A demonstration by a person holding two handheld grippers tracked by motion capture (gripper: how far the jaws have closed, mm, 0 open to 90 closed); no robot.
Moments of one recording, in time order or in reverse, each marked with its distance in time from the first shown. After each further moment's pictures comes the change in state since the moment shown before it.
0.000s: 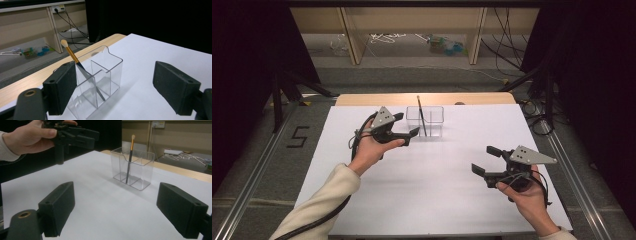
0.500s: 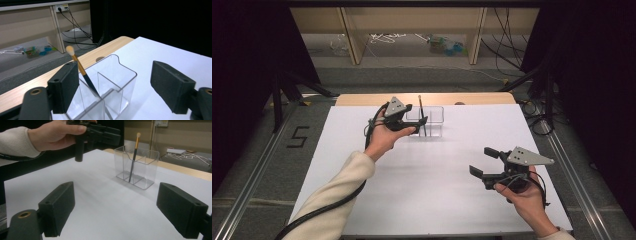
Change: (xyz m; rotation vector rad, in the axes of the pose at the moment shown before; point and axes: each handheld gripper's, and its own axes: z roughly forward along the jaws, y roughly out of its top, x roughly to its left) left arm 0.013 0.009 0.046 0.016 0.031 -0.001; right arm 0.005 -0.002 0.003 0.020 0.027 0.021
